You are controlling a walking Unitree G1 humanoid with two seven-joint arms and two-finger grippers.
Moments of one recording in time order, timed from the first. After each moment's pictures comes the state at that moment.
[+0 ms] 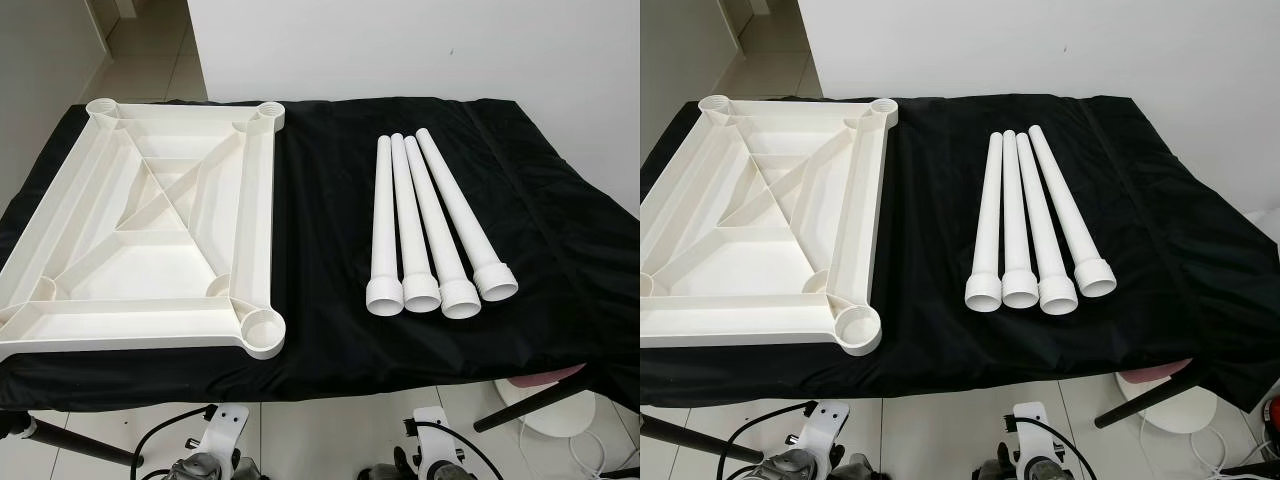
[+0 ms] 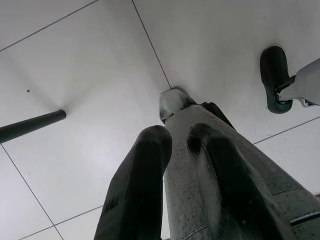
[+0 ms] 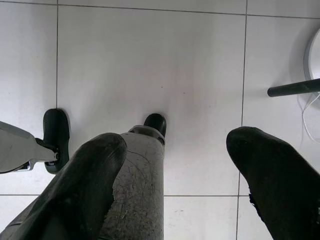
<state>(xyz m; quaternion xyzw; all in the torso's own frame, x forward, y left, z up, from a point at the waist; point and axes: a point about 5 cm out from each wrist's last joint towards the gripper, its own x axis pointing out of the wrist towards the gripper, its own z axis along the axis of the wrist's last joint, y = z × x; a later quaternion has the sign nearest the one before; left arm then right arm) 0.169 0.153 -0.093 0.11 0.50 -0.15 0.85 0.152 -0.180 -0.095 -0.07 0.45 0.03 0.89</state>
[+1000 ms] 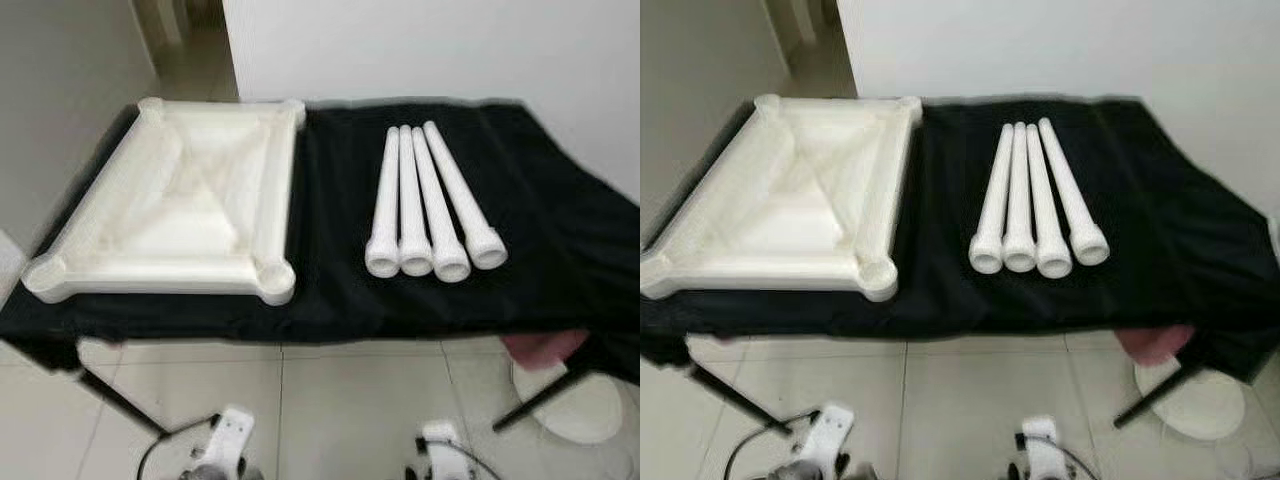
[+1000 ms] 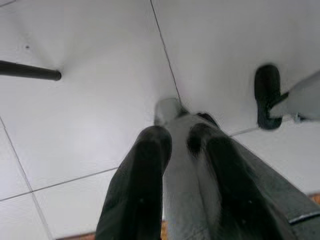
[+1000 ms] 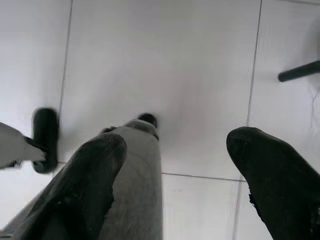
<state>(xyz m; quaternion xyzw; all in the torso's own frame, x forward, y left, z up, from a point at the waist) 0.168 0.153 -0.093 0.10 0.49 -0.15 0.85 0.146 -0.182 -0.097 -0.06 0.46 0.02 0.89</state>
